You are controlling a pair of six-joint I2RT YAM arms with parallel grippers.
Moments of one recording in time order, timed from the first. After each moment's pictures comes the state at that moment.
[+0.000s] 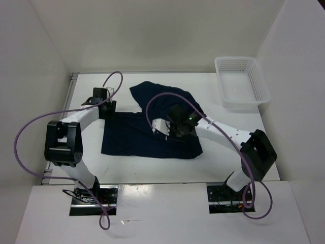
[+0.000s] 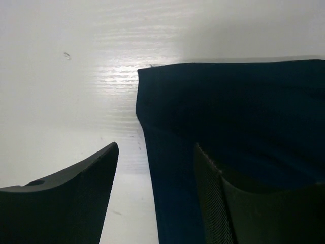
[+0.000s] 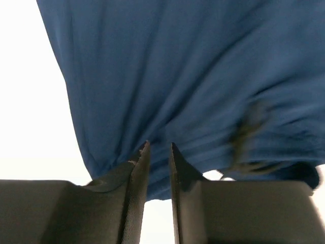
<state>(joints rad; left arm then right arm) -0.04 1.74 1.07 -0.29 -0.14 0.07 0.78 1.55 1.03 -0.69 -0.03 -0.71</state>
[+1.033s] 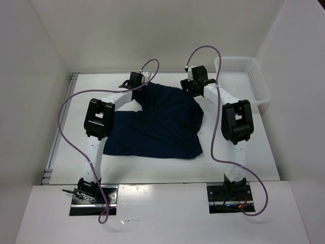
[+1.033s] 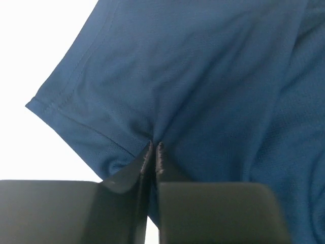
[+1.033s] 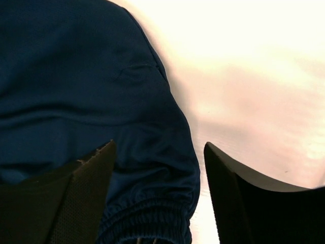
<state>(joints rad) -0.28 2.36 1.84 -0.24 -0.03 0.07 0.26 2.10 1.68 -0.38 0.01 -0.07</state>
